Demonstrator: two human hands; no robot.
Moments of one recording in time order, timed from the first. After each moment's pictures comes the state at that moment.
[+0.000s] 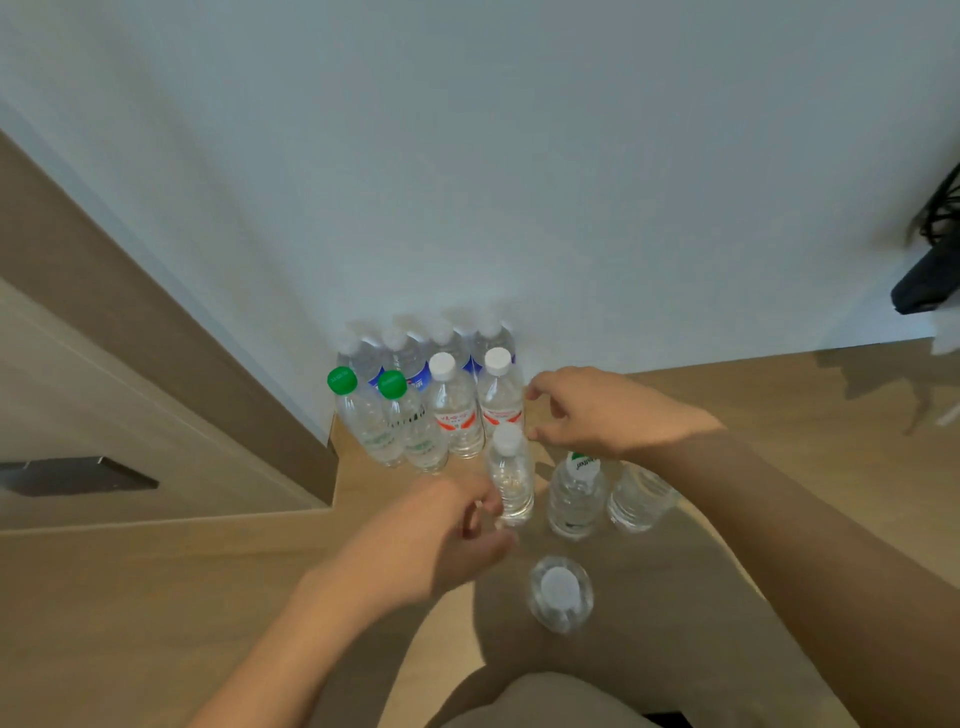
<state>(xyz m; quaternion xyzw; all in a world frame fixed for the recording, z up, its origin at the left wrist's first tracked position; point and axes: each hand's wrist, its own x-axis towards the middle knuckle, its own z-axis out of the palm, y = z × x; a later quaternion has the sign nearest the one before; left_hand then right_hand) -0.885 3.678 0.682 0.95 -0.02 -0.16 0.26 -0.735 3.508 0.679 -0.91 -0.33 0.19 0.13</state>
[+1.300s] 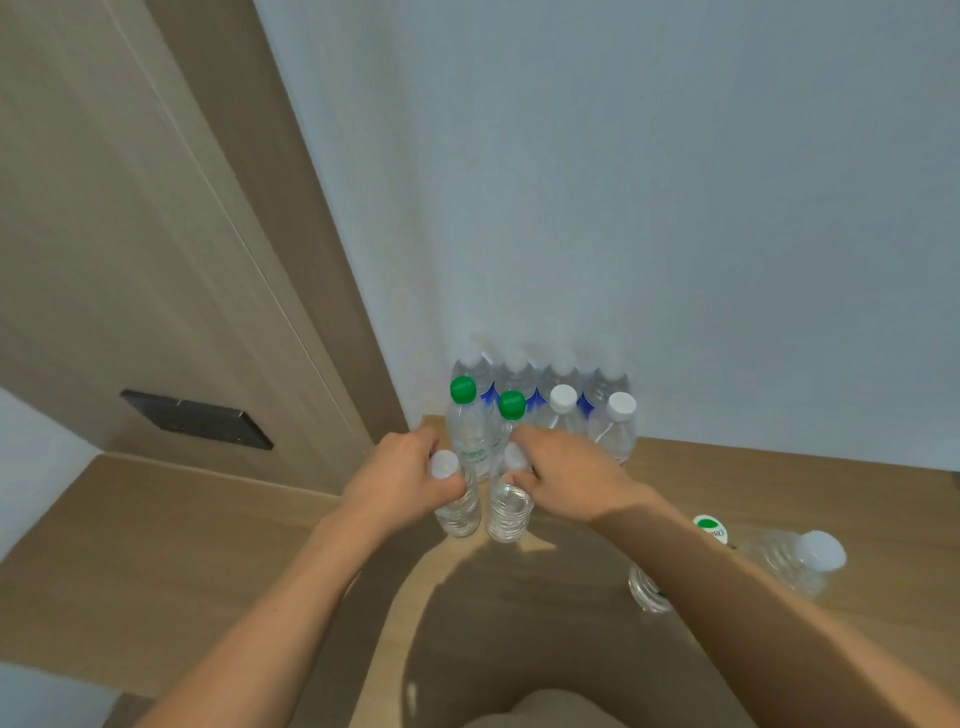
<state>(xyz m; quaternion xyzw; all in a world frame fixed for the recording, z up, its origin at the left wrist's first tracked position) -0.885 3.822 0.636 0.95 0.21 -0.01 0.24 -0.764 3.644 0.624 -0.87 -0.45 0.14 0.14</state>
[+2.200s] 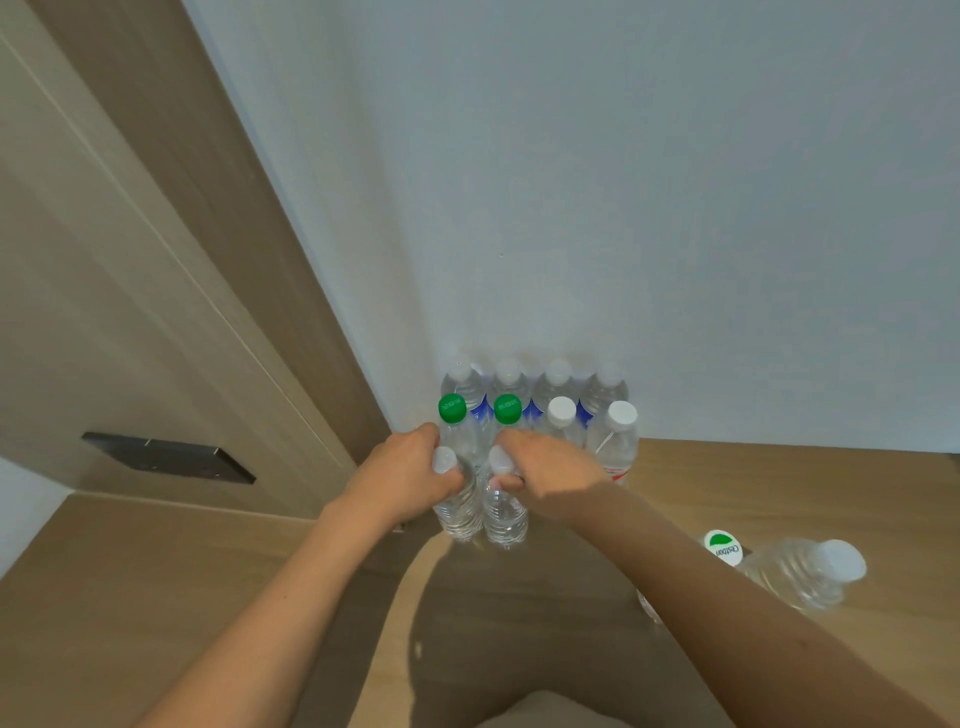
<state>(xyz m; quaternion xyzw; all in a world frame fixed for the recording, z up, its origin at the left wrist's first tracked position) -0.842 3.843 0.628 0.96 0.18 -0.07 0.18 -0.752 3.666 0.619 -0.88 -0.42 0.17 0.14</state>
